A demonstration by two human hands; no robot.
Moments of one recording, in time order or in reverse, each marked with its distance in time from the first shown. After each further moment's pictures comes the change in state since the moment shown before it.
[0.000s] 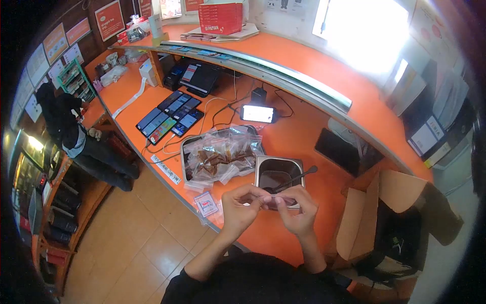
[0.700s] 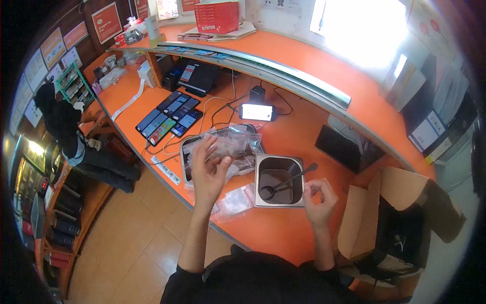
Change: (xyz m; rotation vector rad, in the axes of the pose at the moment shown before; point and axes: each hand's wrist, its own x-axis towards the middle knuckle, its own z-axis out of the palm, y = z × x) left_hand 0.058 0.013 -0.048 0.341 0.318 0.333; right_hand -0.004 0.032 -0.031 -0.159 0.207 0.116
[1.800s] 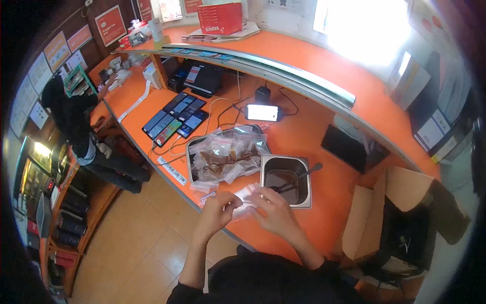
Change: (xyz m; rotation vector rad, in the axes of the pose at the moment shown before) left_hand -0.061 -0.016 -0.049 0.360 -0.550 -0.057; right_hand -0.027 -0.031 0.068 0.082 -0.562 -0.146
